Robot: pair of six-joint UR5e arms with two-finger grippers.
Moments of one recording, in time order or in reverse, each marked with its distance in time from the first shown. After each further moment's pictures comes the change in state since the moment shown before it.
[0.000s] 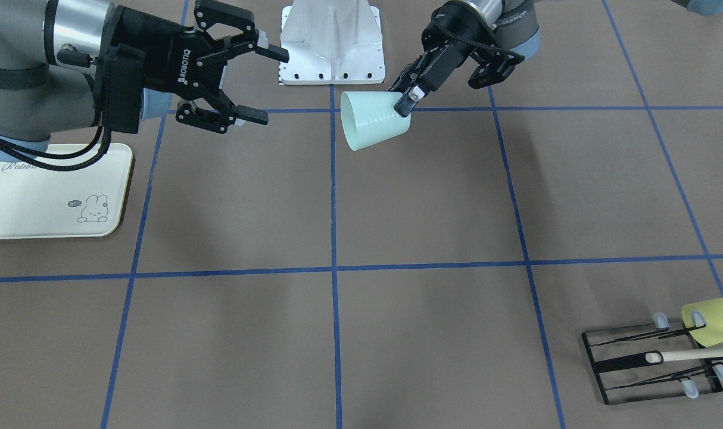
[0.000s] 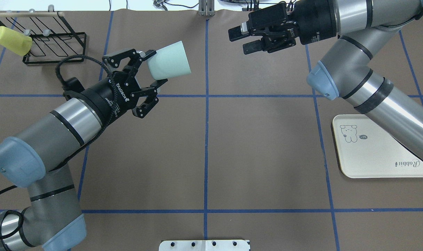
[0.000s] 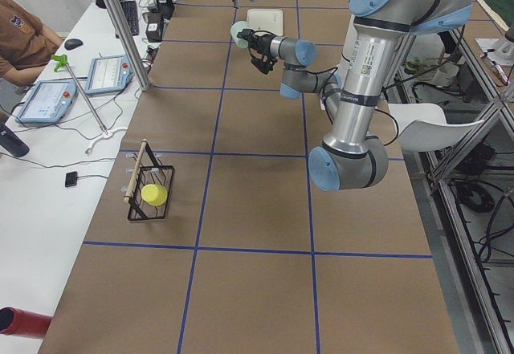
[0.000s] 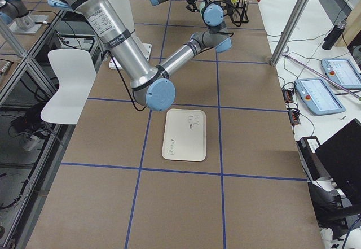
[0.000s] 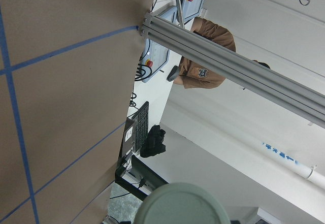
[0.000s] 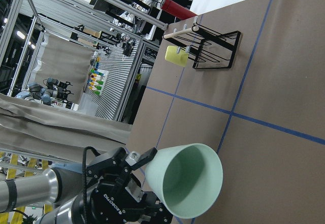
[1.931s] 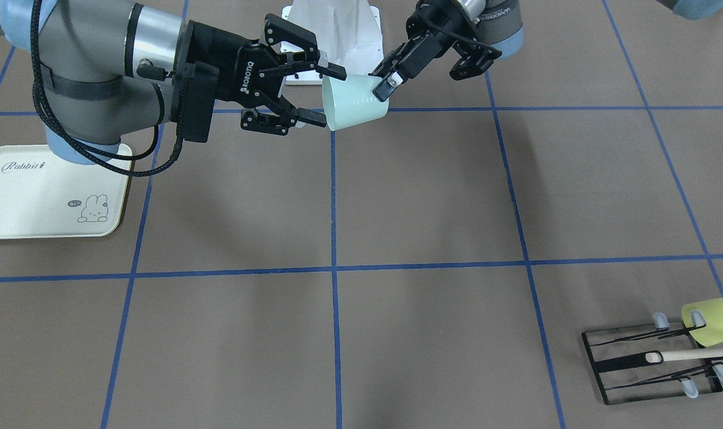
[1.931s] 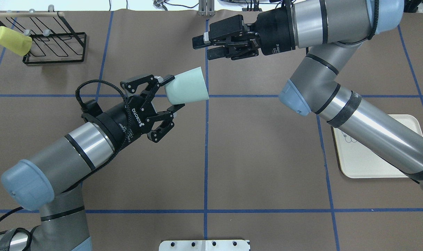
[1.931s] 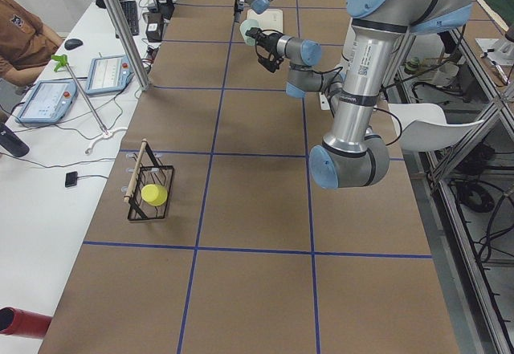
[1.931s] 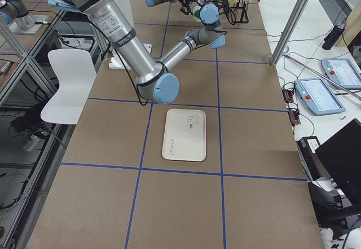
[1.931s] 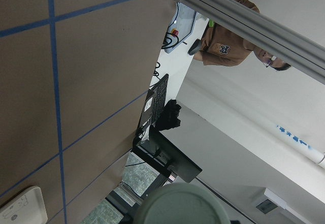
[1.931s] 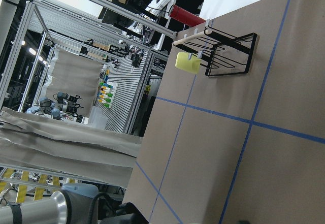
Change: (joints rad) left arm 0.049 -0.012 -0.001 -0.020 0.001 -0.001; right arm -0.116 0.065 -0.056 -0.037 -0.134 -0.001
